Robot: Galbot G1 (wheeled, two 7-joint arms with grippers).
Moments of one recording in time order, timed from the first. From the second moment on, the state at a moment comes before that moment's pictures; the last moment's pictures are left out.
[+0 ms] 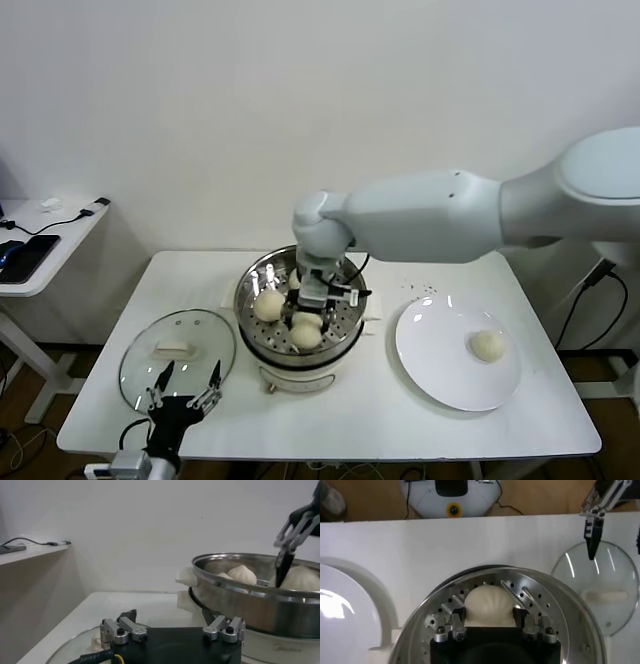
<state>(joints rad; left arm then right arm) 1.75 -1.43 -0.61 -2.13 -0.19 0.11 -0.02 0.74 1.39 -1.61 1.38 0.15 0.39 -0.94</state>
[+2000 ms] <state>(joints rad) 1.76 -1.44 -0.61 -2.11 -0.17 0.10 -0.02 0.54 0.61 -1.58 1.24 0.30 -0.11 -0.98</state>
